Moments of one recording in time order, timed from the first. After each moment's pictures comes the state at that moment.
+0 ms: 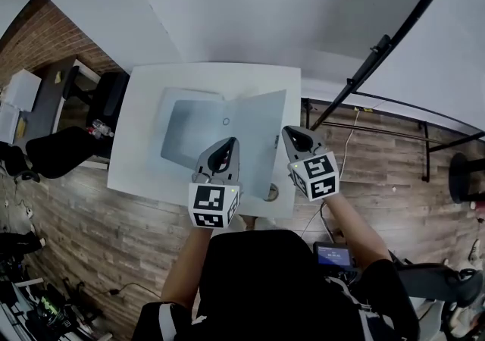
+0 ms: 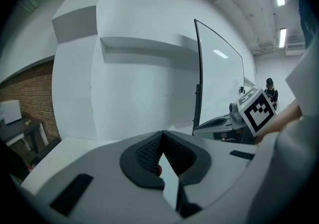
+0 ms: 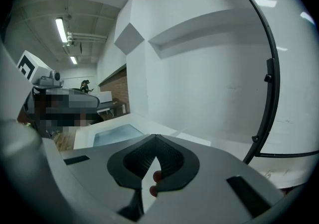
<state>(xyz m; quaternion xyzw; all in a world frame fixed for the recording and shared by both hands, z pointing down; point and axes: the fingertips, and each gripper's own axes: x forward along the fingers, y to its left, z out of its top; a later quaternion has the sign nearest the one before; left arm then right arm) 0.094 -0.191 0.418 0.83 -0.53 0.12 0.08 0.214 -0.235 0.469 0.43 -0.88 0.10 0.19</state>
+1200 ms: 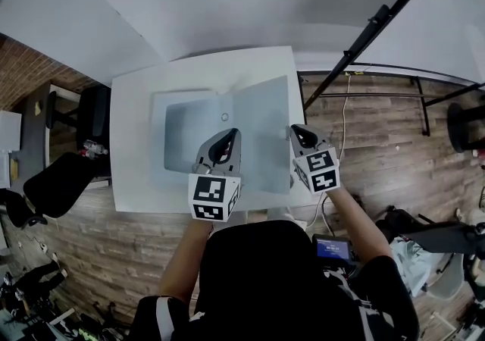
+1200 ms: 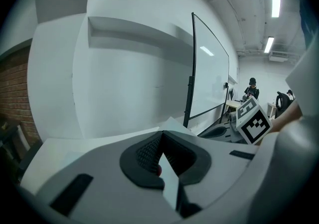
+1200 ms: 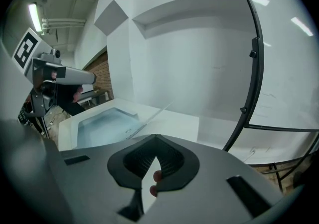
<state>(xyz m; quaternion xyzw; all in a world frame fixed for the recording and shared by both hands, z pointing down) 0.080 -0.228 0.448 0.88 -0.43 0.16 0.10 0.220 -0.228 0.540 0.51 -0.81 0.17 0.25</state>
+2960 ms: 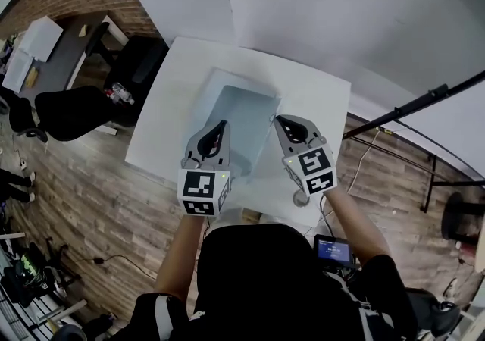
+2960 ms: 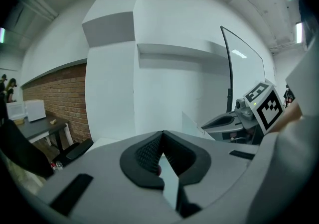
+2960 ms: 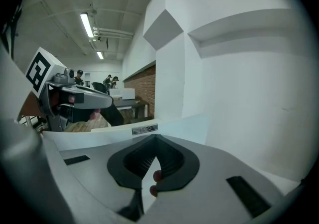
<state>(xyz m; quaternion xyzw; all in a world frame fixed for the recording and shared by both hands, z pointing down) -0.095 -0.208 0.405 0.77 -0.62 0.11 0.08 0.011 -0.254 0.442 0.31 -0.93 0.04 0.21</state>
